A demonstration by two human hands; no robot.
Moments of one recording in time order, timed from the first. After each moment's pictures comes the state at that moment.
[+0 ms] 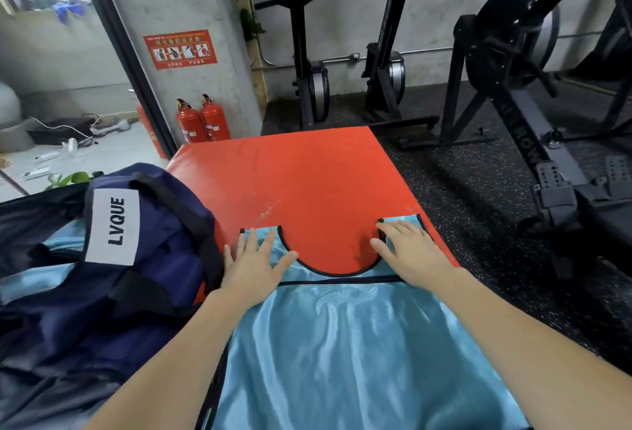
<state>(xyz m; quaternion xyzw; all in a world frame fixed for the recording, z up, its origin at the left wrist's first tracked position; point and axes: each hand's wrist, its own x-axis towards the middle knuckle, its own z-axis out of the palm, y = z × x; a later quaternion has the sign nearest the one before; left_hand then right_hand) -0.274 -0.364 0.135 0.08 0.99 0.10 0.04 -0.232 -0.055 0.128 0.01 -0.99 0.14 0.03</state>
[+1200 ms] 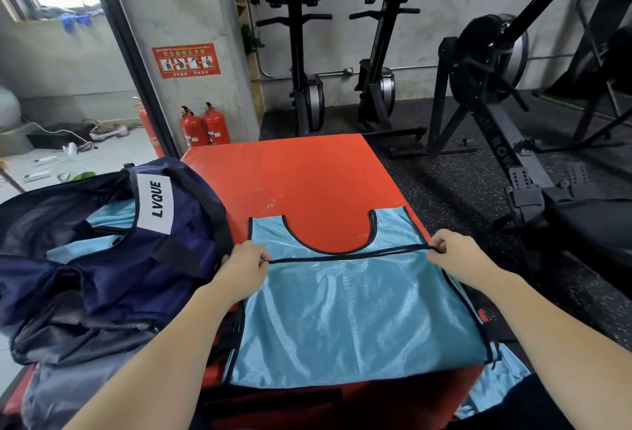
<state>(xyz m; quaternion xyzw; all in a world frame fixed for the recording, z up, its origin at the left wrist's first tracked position) -0.219 -0.408 0.152 0.13 0.98 0.16 0.01 -0.134 0.004 0.147 -0.13 -0.94 0.30 0.05</state>
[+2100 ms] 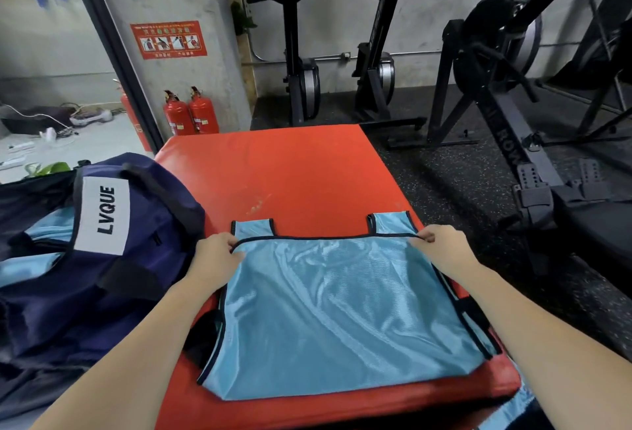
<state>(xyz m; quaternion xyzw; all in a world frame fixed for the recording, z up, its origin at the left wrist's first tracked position) -0.281 -0.404 0.148 0.01 0.96 0.28 -0.04 -0.211 0.008 0.124 -0.18 -0.92 0.33 0.08</state>
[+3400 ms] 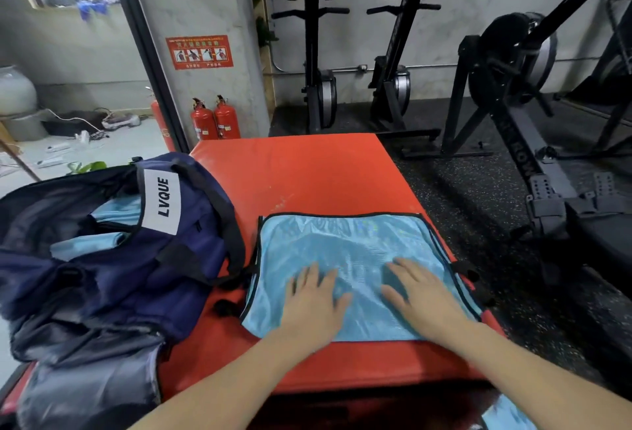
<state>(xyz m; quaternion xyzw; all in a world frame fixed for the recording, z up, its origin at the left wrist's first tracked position) -0.156 -0.316 0.118 0.17 0.98 0.11 0.04 -0.131 -0.078 0.100 0.02 -0.99 0.13 0.03</state>
